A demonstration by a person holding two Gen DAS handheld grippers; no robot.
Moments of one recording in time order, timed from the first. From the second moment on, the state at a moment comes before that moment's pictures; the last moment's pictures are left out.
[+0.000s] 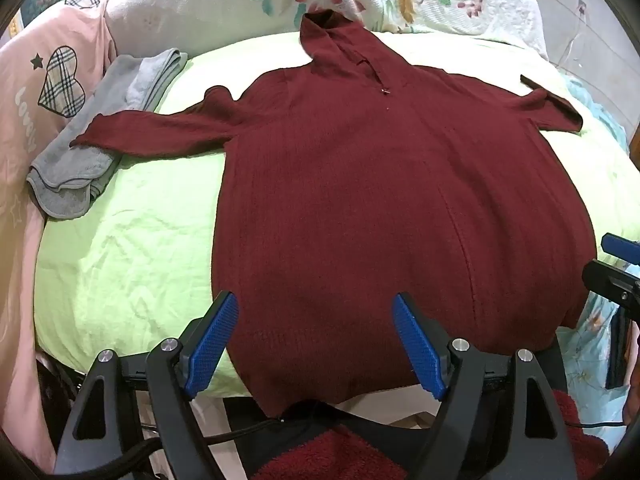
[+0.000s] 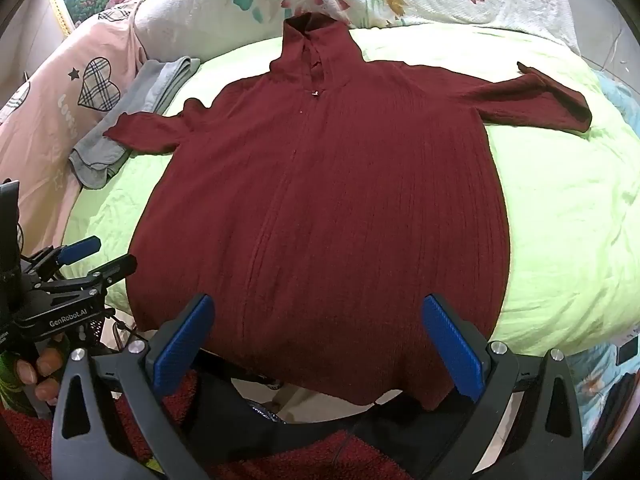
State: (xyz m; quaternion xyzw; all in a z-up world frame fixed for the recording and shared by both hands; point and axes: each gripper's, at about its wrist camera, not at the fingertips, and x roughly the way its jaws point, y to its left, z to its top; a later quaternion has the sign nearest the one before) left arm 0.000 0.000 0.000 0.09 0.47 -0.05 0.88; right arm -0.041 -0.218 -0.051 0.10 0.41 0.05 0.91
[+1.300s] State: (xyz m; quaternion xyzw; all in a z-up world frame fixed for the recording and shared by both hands) left arm 0.003 -0.002 -0.002 0.10 0.47 -0.04 0.88; right arm -0.041 -0.215 -0.046 0.10 0.41 0.05 0.91
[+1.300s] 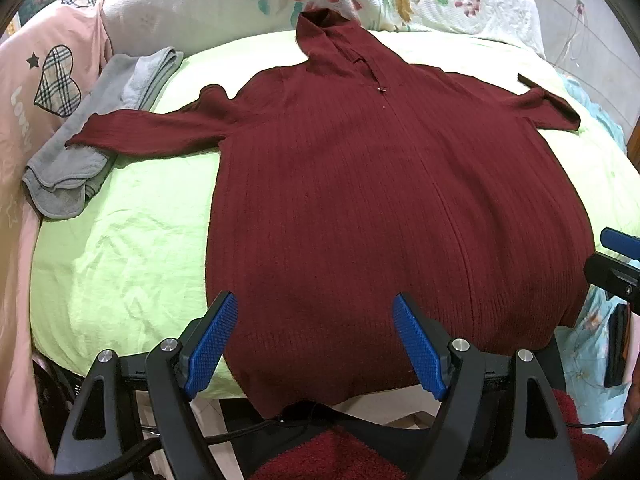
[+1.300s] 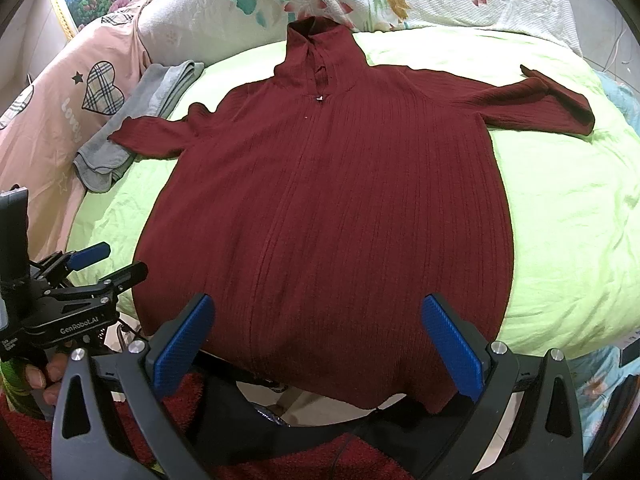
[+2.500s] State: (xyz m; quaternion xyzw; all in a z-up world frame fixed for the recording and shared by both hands) left arm 0.098 -0.011 -0.024 0.10 0.50 -0.04 0.86; right arm 0.051 -0.393 -0.008 0.16 0.32 -0.06 0.93
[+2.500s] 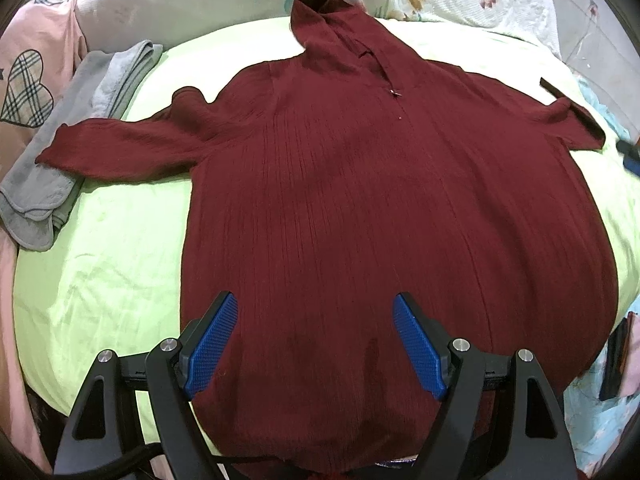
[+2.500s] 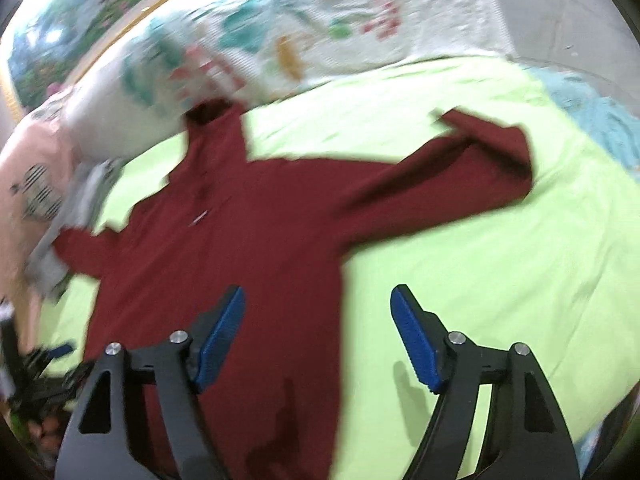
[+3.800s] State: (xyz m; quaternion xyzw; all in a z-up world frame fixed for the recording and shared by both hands) left arm 0.159 -0.016 -0.046 0.07 0.52 -0.03 0.85; right arm 0.236 -0.444 0.011 0.26 0.35 0.03 0.90
